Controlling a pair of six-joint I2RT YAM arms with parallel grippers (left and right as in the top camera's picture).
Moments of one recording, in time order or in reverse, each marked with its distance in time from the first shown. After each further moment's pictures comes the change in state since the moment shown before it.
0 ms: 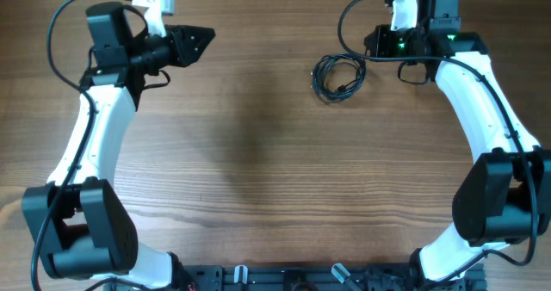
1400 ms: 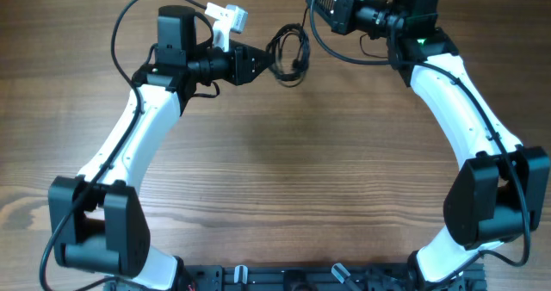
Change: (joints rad) left arm -0.256 0.015 0.000 -0.070 -0.011 0.061; right arm 0.126 0.000 -0.003 0.624 -0.461 0.381
